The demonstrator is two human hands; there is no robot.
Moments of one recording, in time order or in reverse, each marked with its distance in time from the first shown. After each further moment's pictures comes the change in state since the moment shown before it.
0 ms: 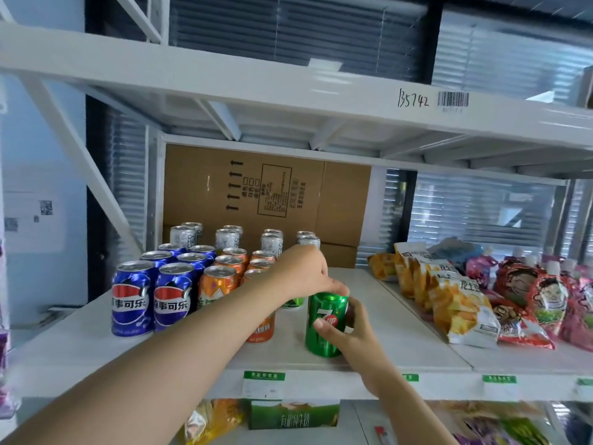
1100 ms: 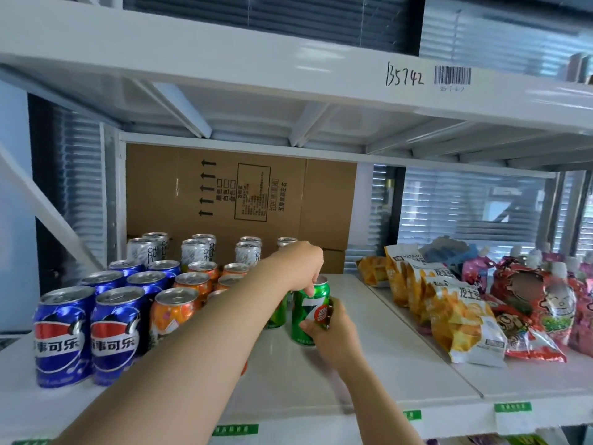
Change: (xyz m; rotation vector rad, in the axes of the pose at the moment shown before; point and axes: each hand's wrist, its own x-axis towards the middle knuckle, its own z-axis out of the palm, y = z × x) left_hand 0.090 -0.008 0.016 0.322 -0.211 0.104; right_hand 0.083 0.020 -0.002 -0.335 0.207 0.026
